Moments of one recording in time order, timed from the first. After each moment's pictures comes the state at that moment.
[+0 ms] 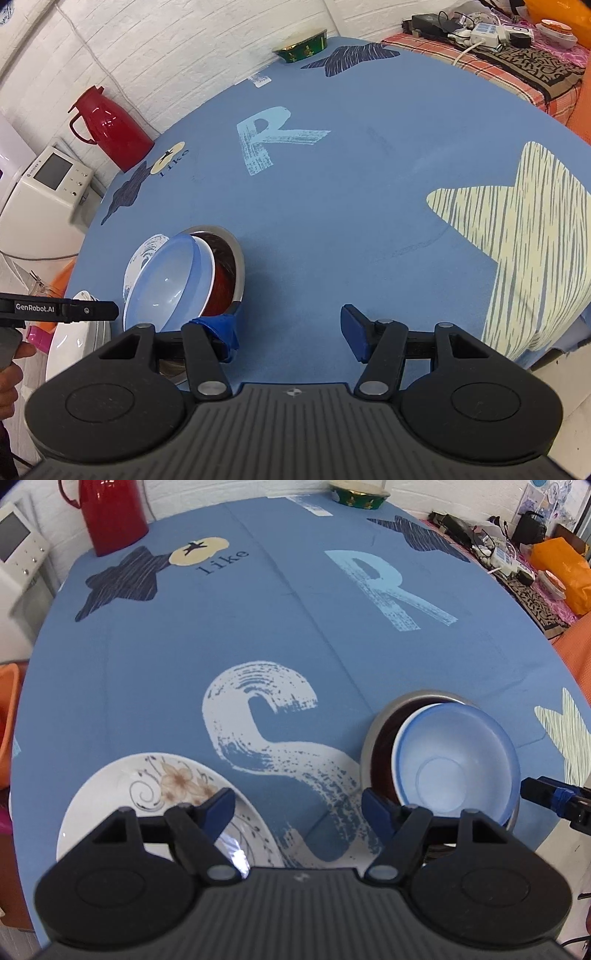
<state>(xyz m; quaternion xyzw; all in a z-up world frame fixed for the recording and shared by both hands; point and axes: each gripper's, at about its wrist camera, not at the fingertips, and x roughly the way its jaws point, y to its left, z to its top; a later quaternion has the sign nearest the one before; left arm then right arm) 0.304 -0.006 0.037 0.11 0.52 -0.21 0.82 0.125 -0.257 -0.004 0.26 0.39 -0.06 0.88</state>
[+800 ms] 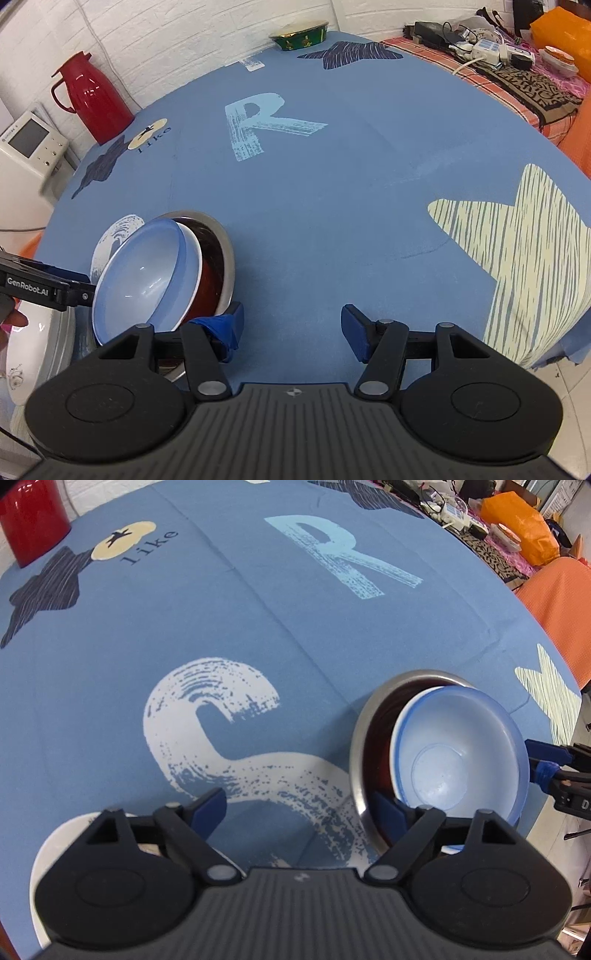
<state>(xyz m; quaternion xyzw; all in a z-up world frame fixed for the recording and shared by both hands) 0.339 -0.033 0.007 0.13 0.54 -0.31 0.77 0.152 -0.244 -0.005 0.19 0.42 -0.09 0.88</state>
